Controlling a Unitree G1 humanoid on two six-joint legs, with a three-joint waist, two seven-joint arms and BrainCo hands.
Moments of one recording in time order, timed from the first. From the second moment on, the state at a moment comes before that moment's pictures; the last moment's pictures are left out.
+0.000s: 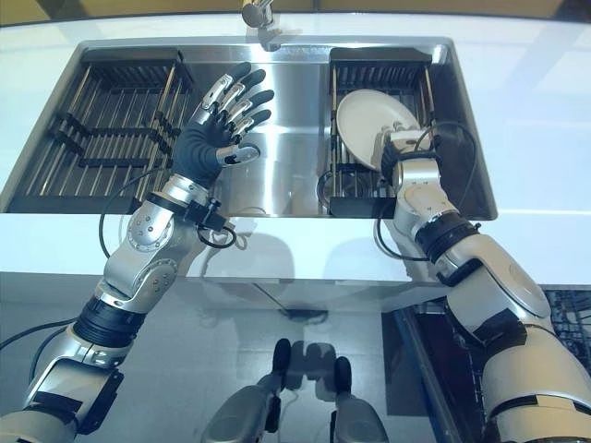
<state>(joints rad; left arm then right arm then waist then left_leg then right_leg) -0.64 0.49 -0.31 -0.10 -0.60 -0.08 0.02 -1.21 -0.61 0.80 0.75 -0.59 0.50 0.06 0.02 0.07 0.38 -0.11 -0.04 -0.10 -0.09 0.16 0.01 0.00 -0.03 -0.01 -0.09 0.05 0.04</state>
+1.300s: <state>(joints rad) -0.70 0.57 -0.32 -0.06 -0.66 -0.14 0.04 -1.26 -0.69 0.79 0.78 -0.40 0.32 -0.42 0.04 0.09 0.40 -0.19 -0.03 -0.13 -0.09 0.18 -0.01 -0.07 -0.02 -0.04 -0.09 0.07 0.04</state>
